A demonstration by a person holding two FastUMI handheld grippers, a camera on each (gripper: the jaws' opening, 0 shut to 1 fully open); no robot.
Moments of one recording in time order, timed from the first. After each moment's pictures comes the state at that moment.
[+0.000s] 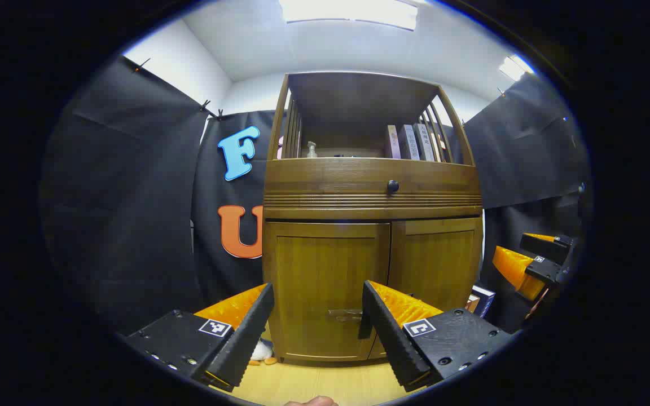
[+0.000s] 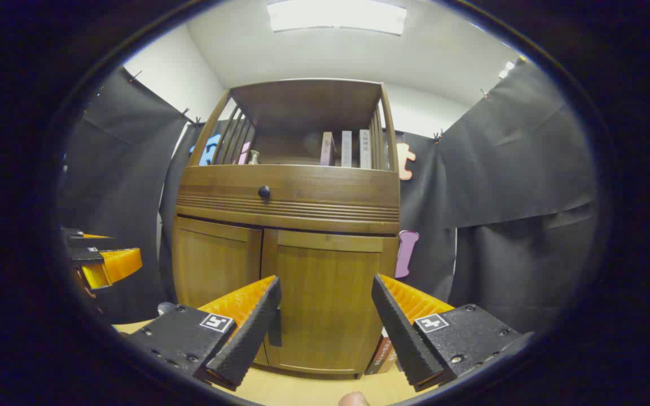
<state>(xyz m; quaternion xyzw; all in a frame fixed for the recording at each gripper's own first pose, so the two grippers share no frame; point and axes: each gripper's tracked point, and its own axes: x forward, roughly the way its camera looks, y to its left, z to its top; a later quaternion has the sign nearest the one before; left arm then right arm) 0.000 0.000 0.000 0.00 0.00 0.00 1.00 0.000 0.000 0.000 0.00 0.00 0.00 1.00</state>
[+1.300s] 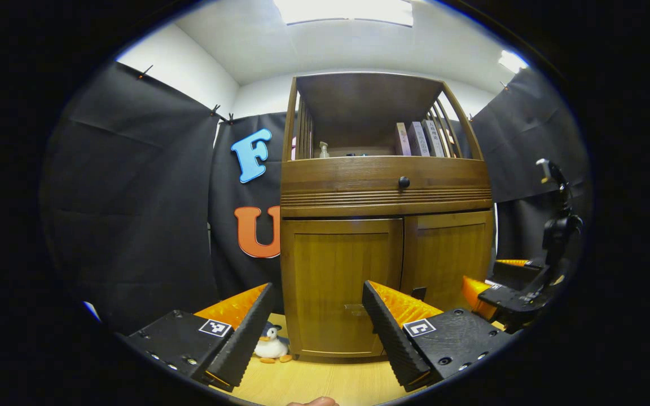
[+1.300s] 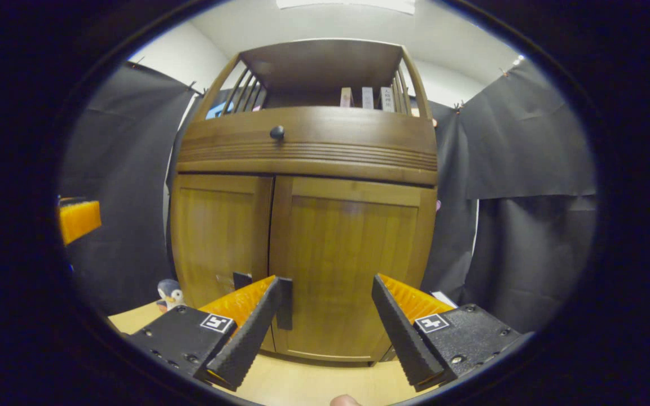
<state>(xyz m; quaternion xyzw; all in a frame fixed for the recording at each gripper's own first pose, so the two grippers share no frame) -0.019 0.020 -0.011 0.02 0.01 0.04 1.00 0.055 0.035 -0.111 -0.01 0.12 0.04 0.99</state>
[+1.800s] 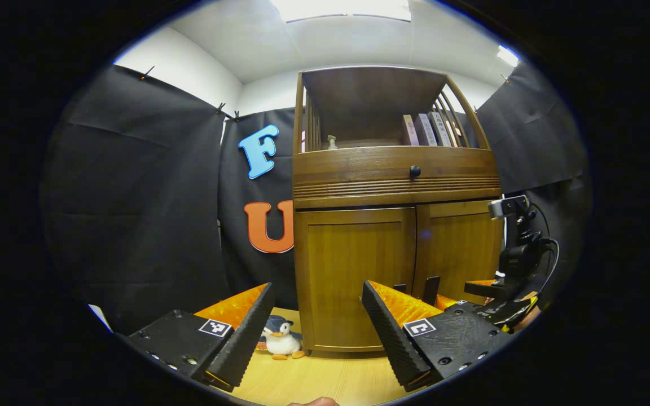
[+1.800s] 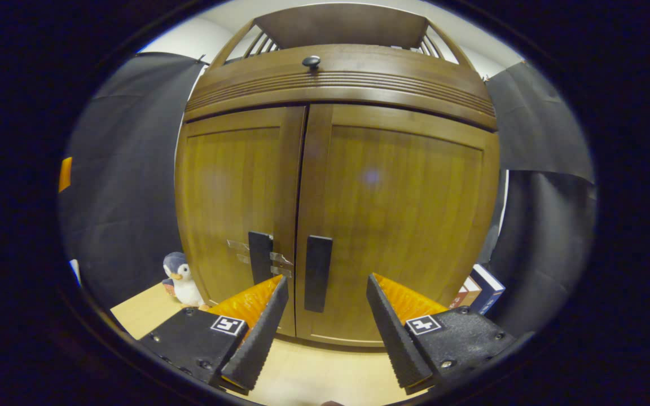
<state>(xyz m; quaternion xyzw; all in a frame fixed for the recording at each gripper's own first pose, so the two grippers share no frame) -0.029 0.044 -0.018 0.03 0.02 0.06 1.00 0.093 0.089 -0.180 -0.01 0.20 0.07 0.98</state>
